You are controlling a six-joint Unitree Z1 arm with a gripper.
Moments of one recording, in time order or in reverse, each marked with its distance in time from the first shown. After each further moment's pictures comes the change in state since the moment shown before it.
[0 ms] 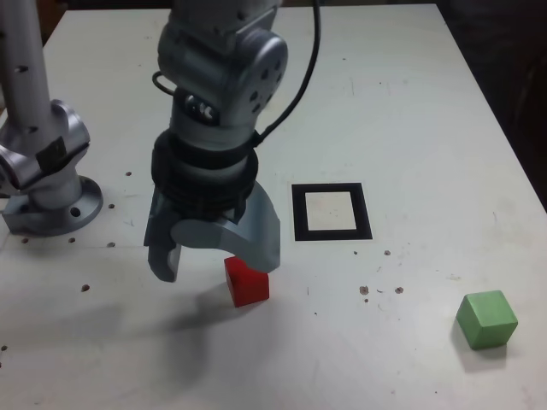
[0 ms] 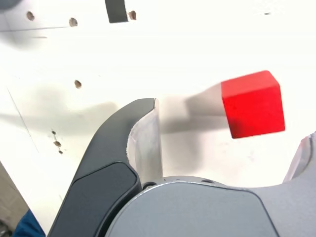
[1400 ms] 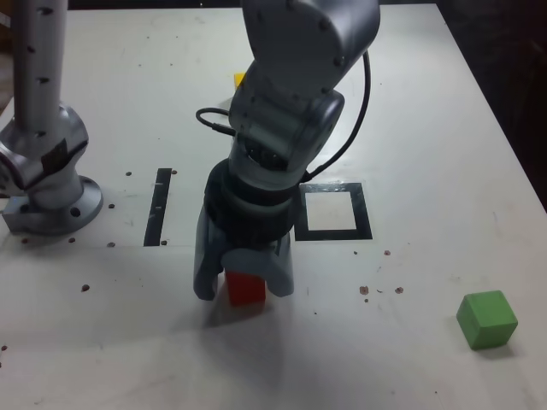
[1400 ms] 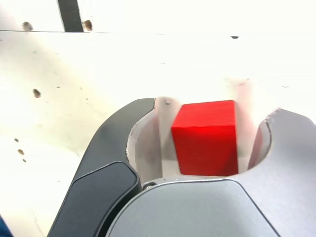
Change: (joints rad) arm 0.087 0.134 -0.016 -0.077 0.010 0.026
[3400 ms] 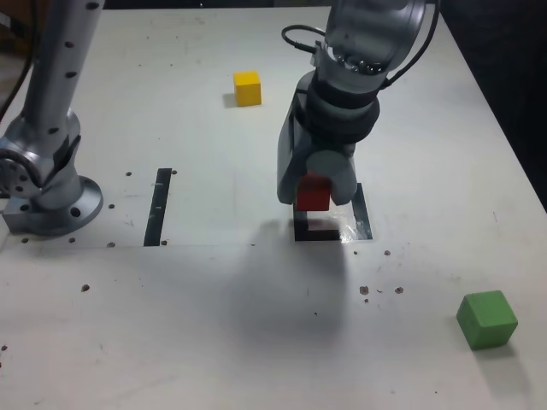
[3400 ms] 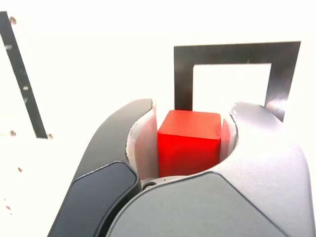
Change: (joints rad) arm 0.336 0.076 -0.265 0.147 0.213 0.353
